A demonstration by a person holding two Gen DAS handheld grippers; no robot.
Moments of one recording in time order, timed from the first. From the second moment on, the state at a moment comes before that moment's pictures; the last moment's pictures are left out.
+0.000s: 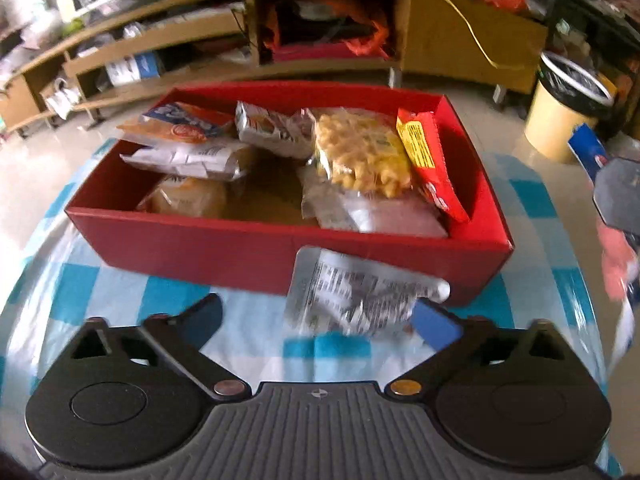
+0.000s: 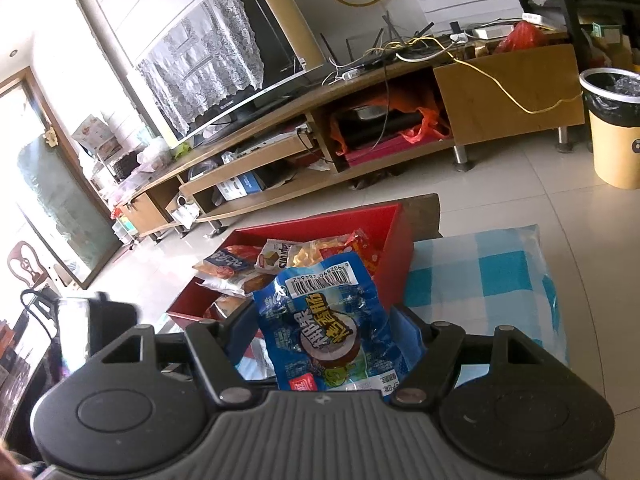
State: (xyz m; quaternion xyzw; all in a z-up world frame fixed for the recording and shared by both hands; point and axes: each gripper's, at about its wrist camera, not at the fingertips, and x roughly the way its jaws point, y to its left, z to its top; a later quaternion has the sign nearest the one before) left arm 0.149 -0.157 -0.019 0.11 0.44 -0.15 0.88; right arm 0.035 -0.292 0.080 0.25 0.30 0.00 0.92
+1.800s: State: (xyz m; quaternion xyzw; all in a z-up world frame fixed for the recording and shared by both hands) left arm 0.141 -0.102 0.043 0.07 0.43 -0.18 0.88; right arm 0.056 -0.274 0.085 0.24 0.29 0.01 0.93
